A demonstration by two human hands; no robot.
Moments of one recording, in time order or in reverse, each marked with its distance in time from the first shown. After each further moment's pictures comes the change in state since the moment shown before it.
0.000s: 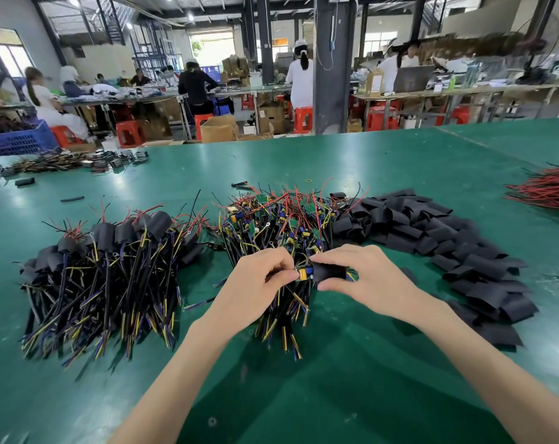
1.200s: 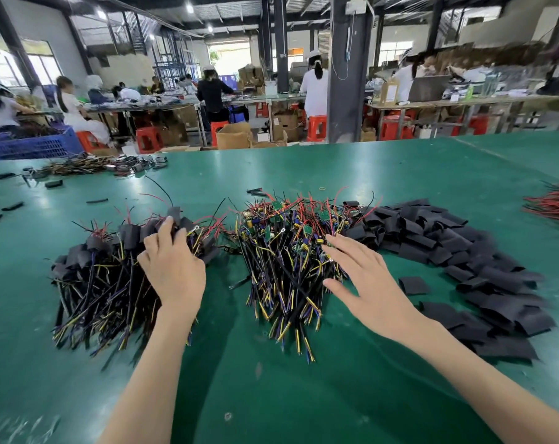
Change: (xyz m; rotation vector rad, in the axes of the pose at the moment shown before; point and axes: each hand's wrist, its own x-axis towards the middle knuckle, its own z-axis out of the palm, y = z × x) left_hand -0.013 -0.086 -0.063 0.733 0.558 -0.583; right_hand -0.005 0.002 0.028 -0.255 0.125 -0.028
